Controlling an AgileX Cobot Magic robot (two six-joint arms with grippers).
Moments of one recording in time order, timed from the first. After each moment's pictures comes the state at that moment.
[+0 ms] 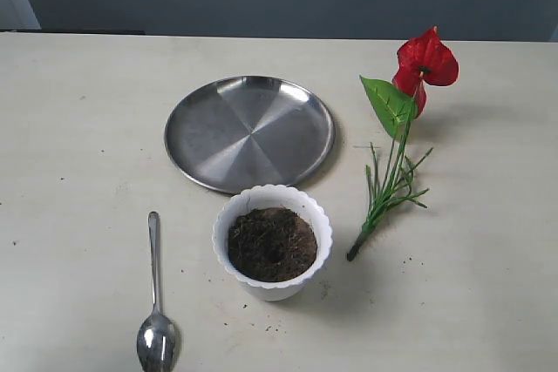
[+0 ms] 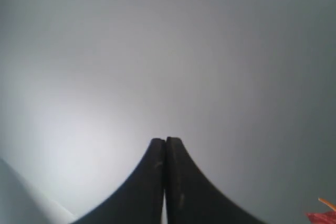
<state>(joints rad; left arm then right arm) 0.05 0.01 0.00 0.08 0.24 0.01 0.36 0.00 0.00 0.69 -0.49 0.43</state>
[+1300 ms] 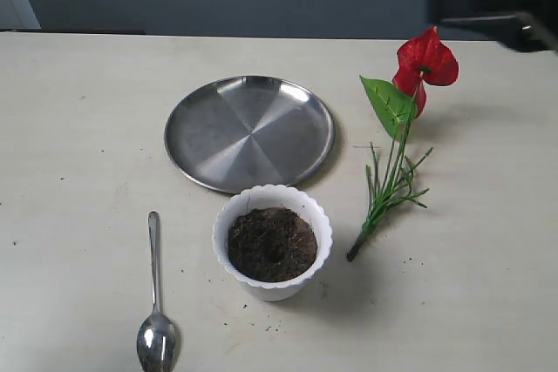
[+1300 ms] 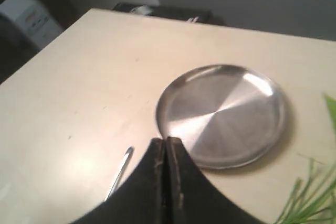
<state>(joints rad) 0.05 0.01 0.00 0.08 0.24 0.01 0.62 0.94 -0.93 0.47 0.61 -0.18</state>
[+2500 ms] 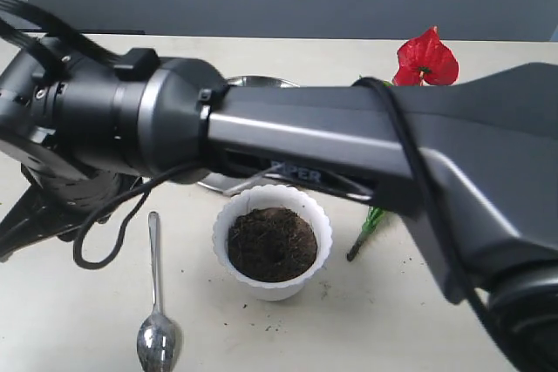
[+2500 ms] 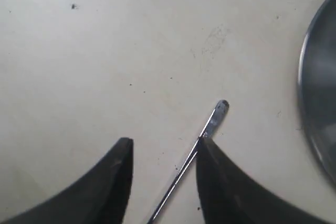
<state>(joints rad) 0.05 0.01 0.00 0.08 0.24 0.01 1.31 2.19 -1.88 -0.25 0.94 0.42</state>
